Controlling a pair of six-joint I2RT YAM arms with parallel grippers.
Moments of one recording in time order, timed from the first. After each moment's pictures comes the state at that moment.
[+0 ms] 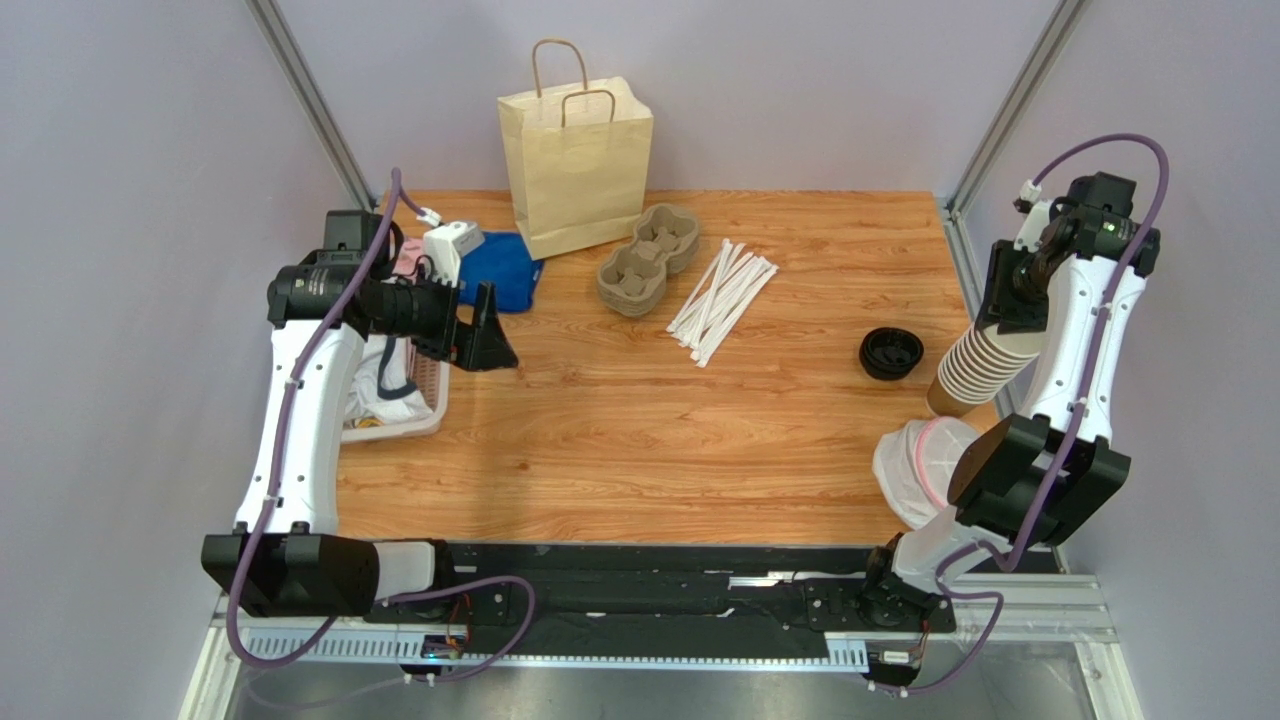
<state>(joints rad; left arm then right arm) 0.01 1.28 1.50 -1.28 0.70 0.28 -0.45 1.60 1.78 -1.26 -0.12 -0.20</state>
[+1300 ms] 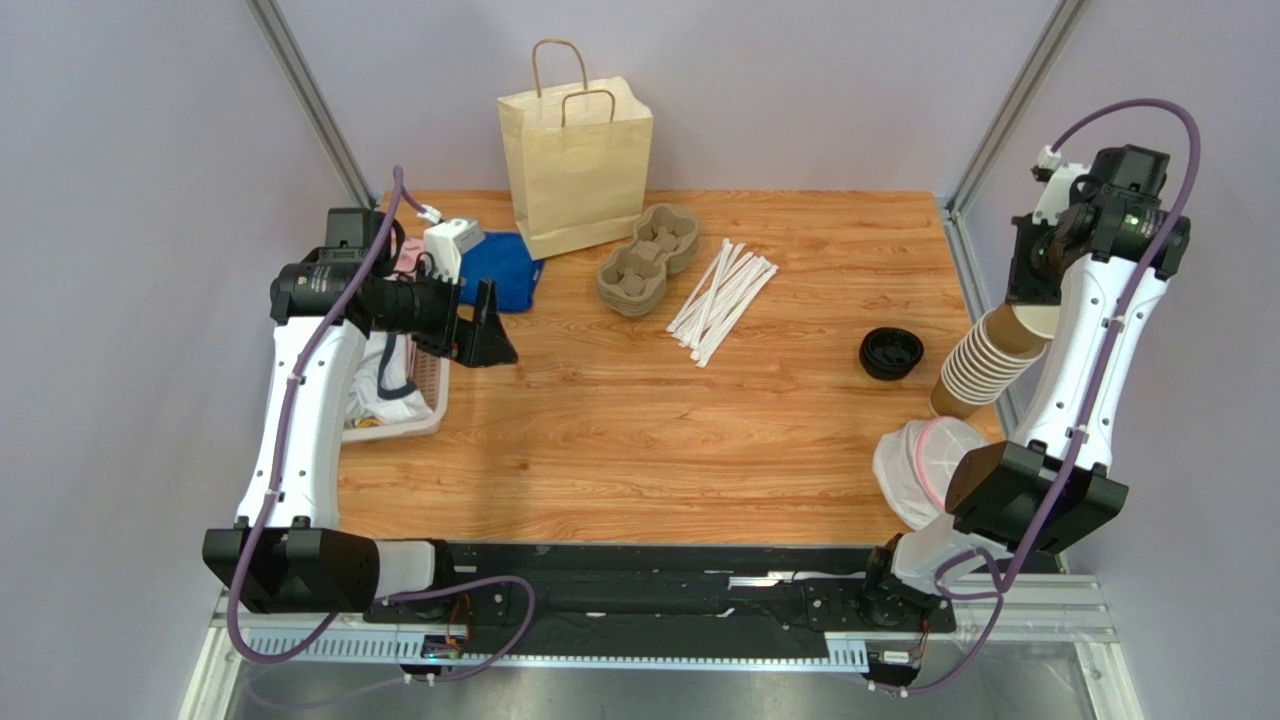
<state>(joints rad) 0.01 1.29 1.49 -1.25 0.68 0.28 -0.44 1.57 1.93 -1.31 -0.09 -0.25</state>
